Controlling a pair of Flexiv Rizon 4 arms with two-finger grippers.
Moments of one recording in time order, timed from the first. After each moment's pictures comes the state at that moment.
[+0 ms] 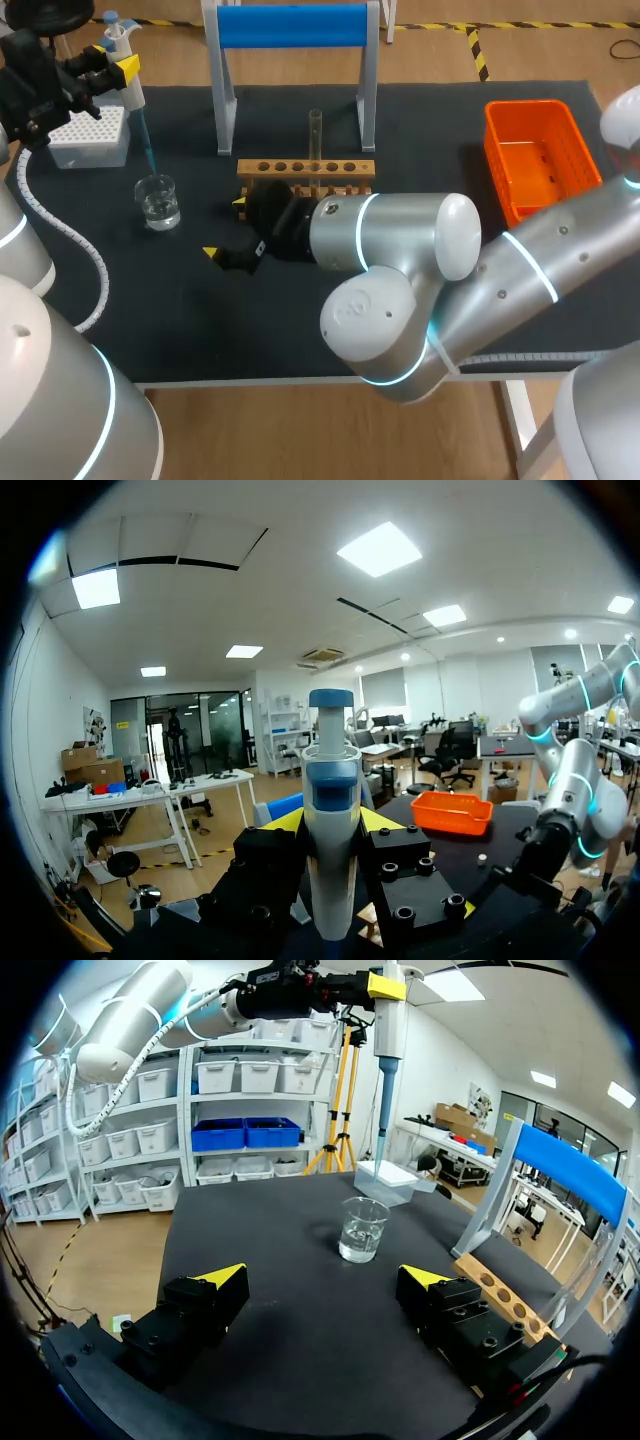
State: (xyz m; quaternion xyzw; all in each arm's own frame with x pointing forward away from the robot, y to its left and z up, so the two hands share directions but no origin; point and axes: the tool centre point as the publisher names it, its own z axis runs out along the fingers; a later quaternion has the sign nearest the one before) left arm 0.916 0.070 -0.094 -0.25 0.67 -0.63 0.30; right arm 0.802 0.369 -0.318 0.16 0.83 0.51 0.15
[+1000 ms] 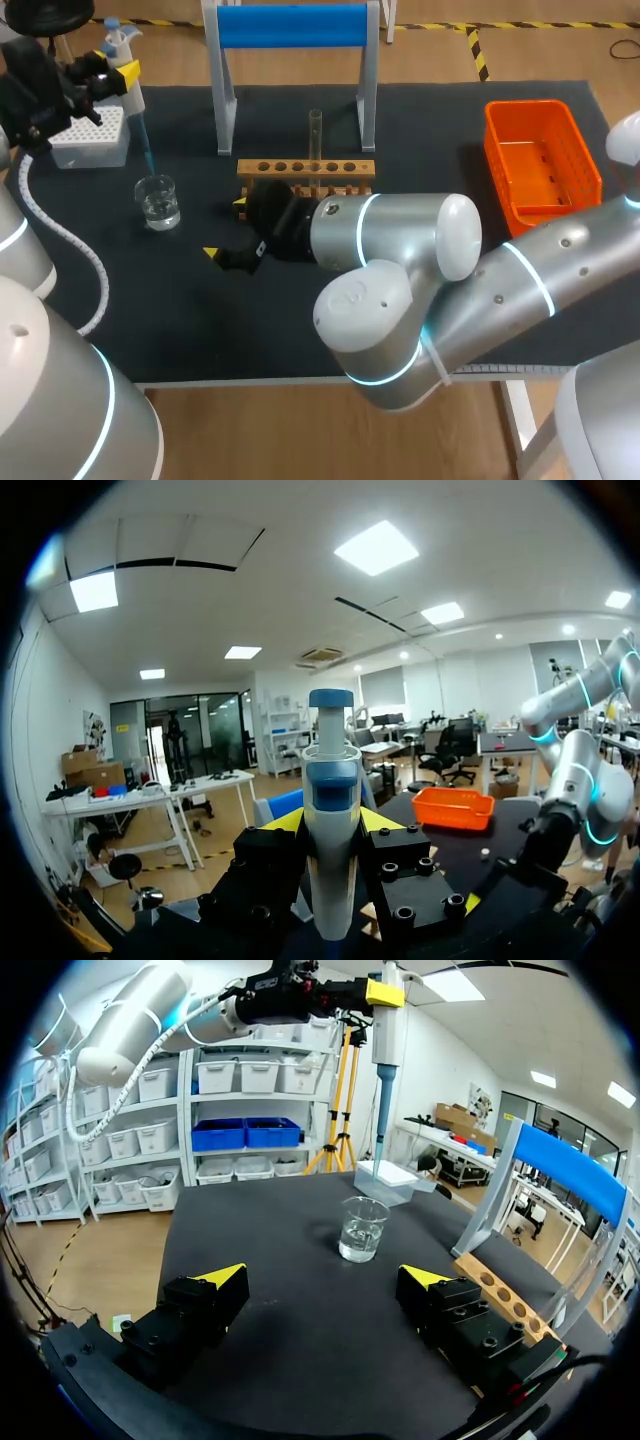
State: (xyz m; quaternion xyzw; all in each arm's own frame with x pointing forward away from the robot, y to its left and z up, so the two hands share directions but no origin) left arm 0.916 0.072 -0.104 -0.25 0.67 -0.62 0.31; right arm 0.802 0.369 -0.319 0.16 0.83 0.51 0.15
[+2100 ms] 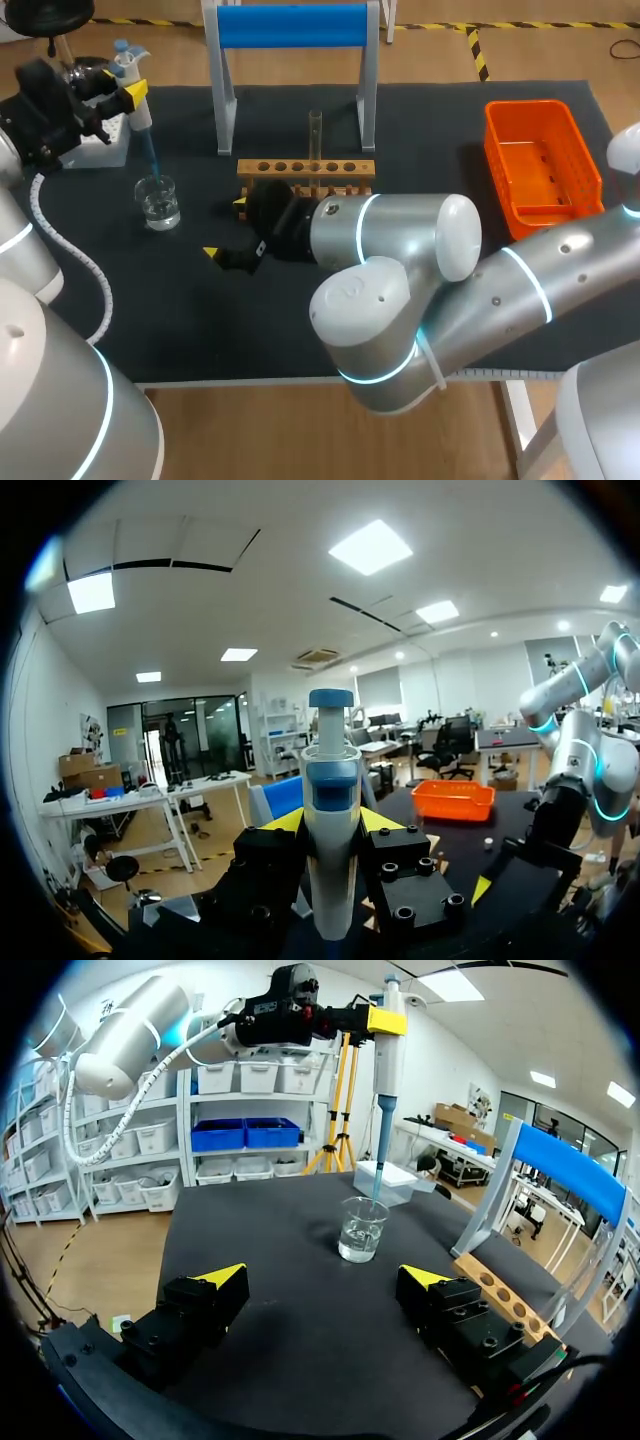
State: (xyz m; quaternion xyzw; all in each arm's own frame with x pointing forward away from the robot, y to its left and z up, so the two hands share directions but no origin) left arm 0.921 0.070 -0.136 -0.24 0.68 -0.63 0.31; right arm 0.802 0.369 -0.319 0.16 0.83 0.51 0.16
